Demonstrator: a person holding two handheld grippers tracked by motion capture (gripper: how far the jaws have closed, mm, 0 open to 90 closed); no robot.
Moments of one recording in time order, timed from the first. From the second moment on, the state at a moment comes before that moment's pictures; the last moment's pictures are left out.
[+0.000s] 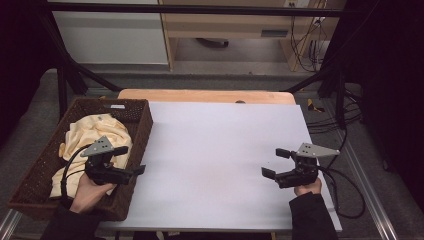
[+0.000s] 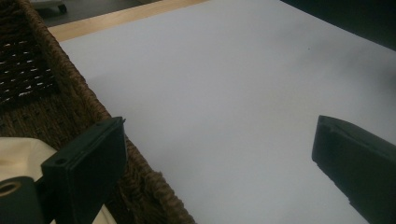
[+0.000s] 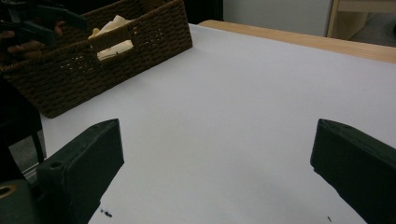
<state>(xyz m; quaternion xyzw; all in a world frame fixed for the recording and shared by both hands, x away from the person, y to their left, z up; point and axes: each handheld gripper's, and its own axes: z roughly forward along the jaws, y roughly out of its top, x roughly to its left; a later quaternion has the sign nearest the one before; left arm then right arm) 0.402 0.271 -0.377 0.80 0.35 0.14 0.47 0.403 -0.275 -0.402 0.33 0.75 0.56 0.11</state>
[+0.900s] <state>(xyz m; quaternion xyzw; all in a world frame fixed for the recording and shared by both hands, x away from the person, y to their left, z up) 0.402 0.276 -0.367 0.80 0.35 0.15 0.47 0.403 -0.273 -0.402 0.33 0.76 0.56 0.11</state>
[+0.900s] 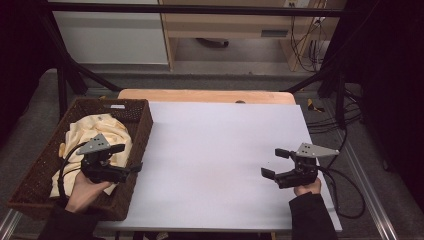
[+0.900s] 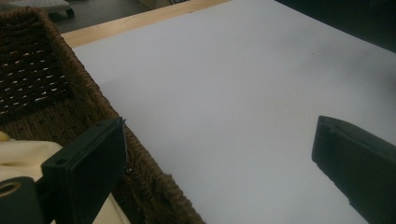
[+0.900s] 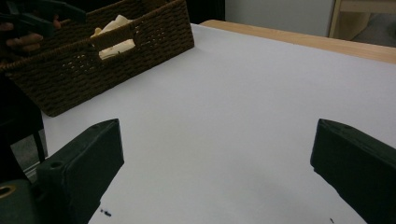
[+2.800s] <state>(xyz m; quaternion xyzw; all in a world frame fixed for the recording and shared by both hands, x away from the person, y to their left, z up) 0.421 0.356 -0.313 0.78 0.44 0.20 0.40 0.404 -0.270 -0.405 0.33 0.76 0.54 0.11</state>
